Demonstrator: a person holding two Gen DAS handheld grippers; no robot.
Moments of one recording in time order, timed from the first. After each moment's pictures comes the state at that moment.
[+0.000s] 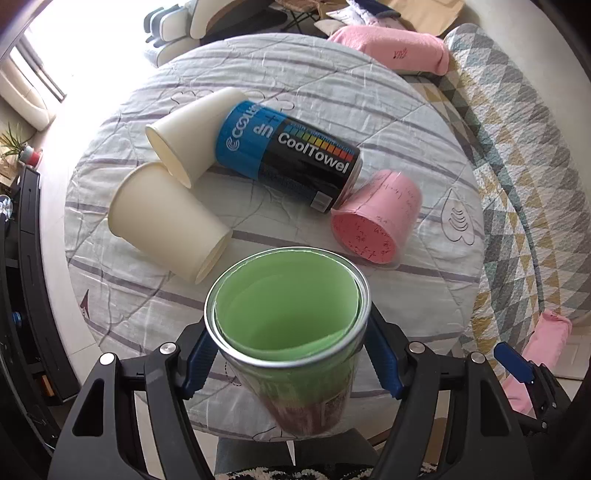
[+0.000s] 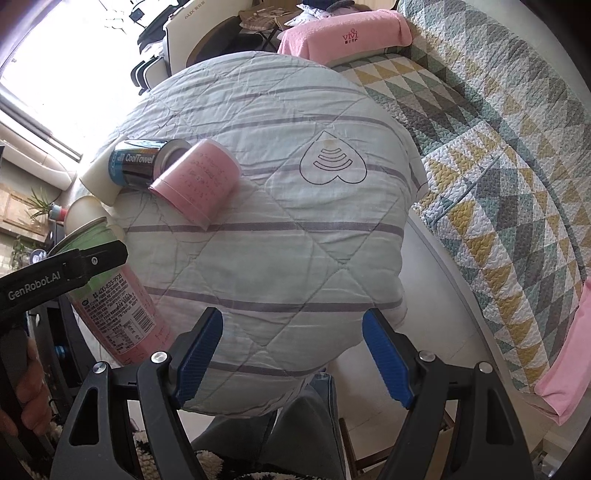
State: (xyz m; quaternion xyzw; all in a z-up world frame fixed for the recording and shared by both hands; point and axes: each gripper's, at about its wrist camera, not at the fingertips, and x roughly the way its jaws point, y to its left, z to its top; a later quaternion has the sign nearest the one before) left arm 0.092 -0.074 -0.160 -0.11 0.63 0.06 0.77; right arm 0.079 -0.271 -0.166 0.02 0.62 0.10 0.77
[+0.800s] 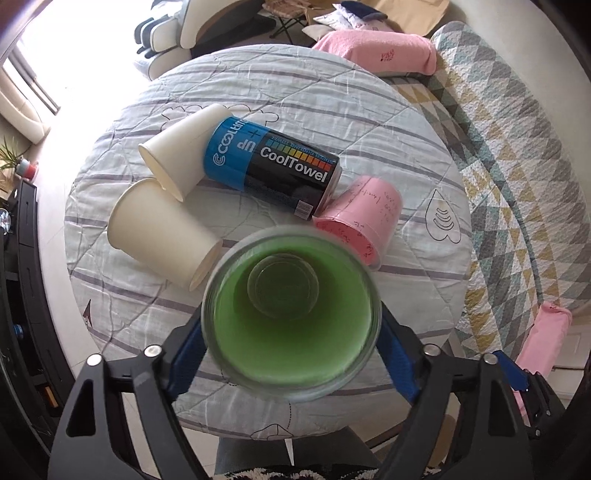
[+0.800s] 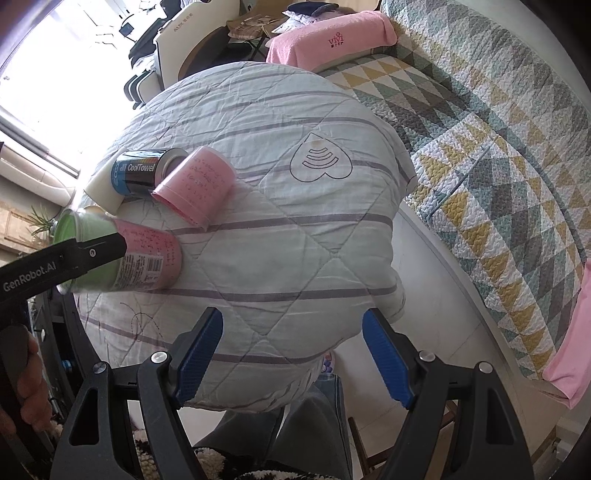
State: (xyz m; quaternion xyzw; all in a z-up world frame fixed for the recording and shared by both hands) left arm 0.097 -0.088 -0.149 -0.10 0.62 0.04 0.77; right arm 0.066 -0.280 -0.158 0.04 0.62 0.08 0.78
